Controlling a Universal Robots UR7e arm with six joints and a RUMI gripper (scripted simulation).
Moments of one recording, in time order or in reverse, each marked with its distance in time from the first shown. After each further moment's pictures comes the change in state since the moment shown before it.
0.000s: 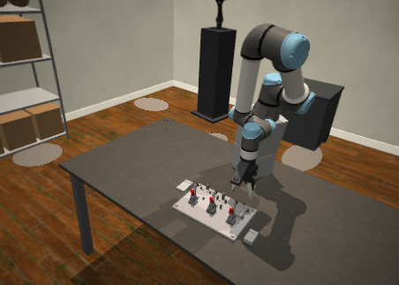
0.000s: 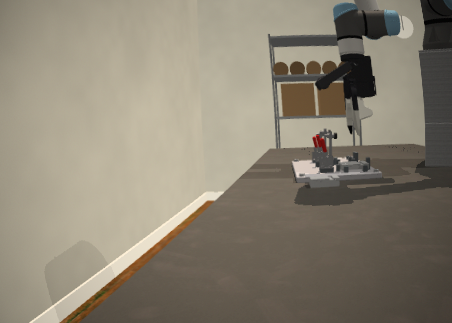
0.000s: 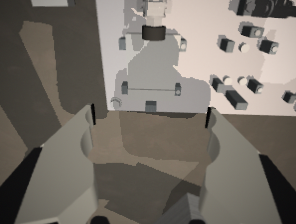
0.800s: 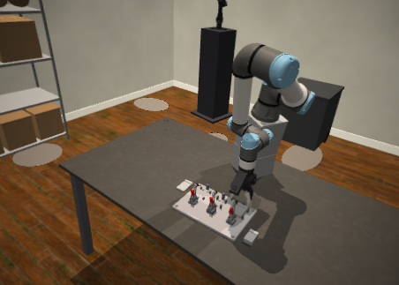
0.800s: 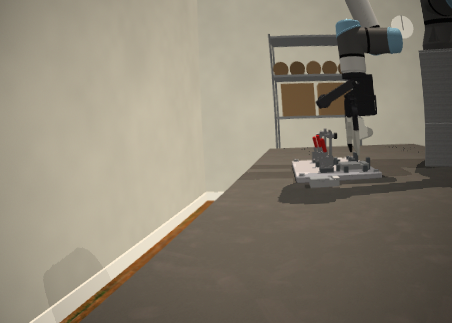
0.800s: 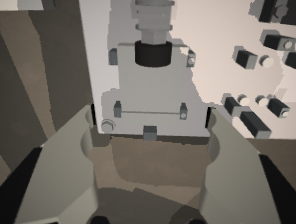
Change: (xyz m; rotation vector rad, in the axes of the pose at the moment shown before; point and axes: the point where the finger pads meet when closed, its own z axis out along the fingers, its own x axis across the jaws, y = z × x) arm 0.000 -0.003 0.052 0.008 0.001 0.000
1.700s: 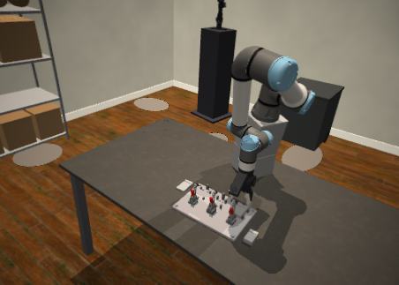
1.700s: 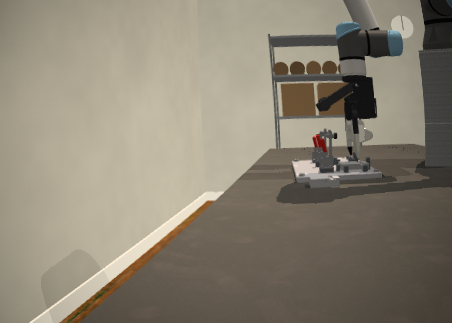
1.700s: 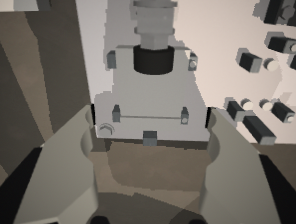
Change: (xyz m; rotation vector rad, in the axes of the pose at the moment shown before) arm 0.000 -0.001 0.008 0.001 0.000 0.000
